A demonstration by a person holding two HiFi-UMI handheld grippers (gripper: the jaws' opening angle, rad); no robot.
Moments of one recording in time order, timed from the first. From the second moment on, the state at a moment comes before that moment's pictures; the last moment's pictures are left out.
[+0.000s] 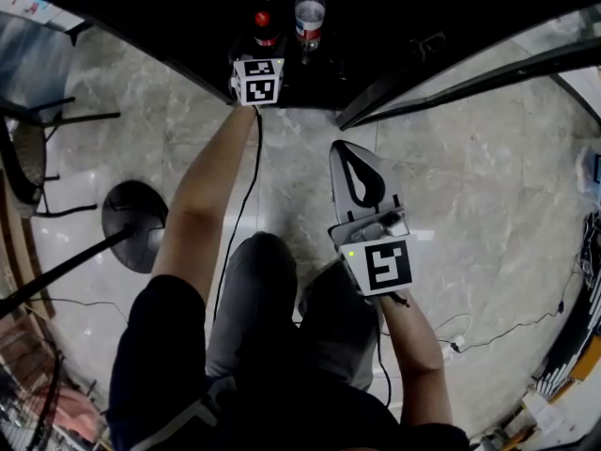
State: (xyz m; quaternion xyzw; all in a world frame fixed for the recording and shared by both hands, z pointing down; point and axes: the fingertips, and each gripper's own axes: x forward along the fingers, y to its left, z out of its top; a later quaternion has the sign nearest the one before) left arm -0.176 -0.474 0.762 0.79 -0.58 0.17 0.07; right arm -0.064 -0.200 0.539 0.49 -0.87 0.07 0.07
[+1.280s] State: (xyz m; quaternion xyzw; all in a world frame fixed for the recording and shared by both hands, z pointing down) left arm -0.177 -0.409 0.722 0.83 -0.54 0.16 0.03; right arm -0.062 -0.191 0.567 0.46 -0.88 0.08 0.09
